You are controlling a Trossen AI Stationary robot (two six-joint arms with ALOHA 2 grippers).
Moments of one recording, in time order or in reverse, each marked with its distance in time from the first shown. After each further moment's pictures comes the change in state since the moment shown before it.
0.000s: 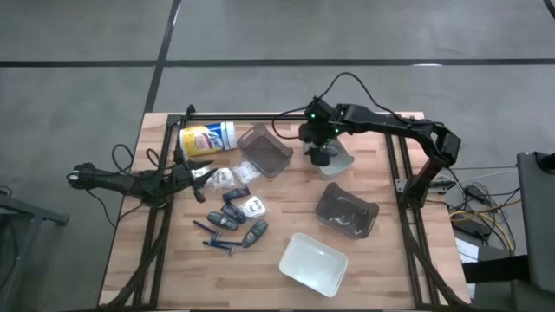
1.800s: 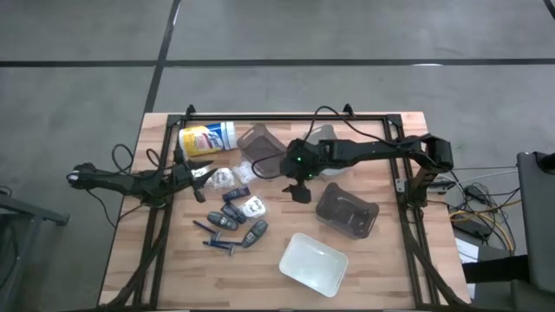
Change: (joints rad) left arm 0.000 0.000 0.000 0.000 0.000 0.000; right arm 0.337 0.053 -0.041 0.267 0.001 0.363
